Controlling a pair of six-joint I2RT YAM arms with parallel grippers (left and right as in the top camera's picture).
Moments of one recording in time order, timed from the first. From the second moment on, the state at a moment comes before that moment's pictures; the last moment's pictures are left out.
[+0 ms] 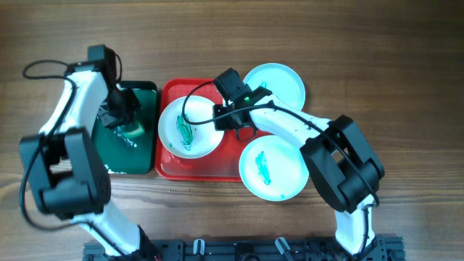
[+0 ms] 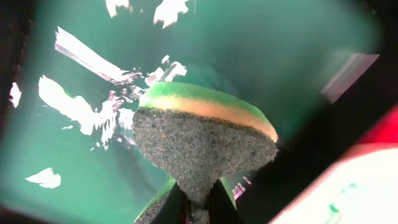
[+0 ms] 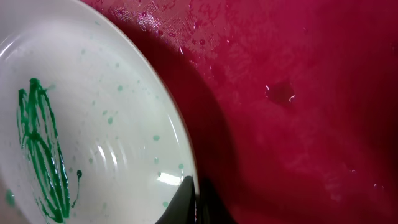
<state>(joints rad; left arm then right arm) 0.14 1.88 1.37 -1.02 0.01 -0.37 0.66 2.08 1.37 -0.48 -0.16 0.52</state>
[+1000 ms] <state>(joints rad) -0.25 1.74 1.01 -0.58 -0.01 -0.51 0.58 2.08 1.38 -0.57 -0.28 0.52</state>
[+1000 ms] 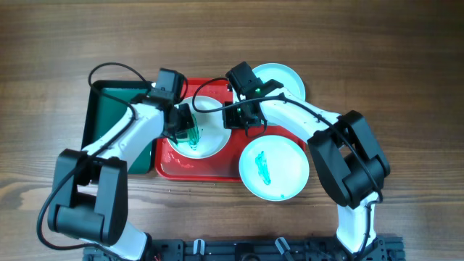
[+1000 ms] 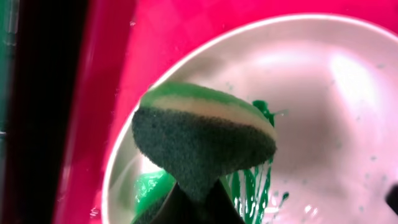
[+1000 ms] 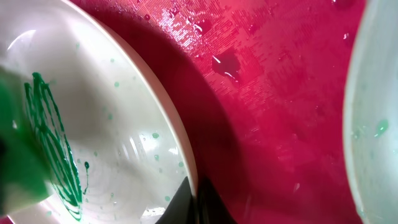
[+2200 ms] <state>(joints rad) -0.30 1.72 0.95 -0.67 0.12 -0.51 0.55 2.08 1.27 -0.42 -0.57 0.45</state>
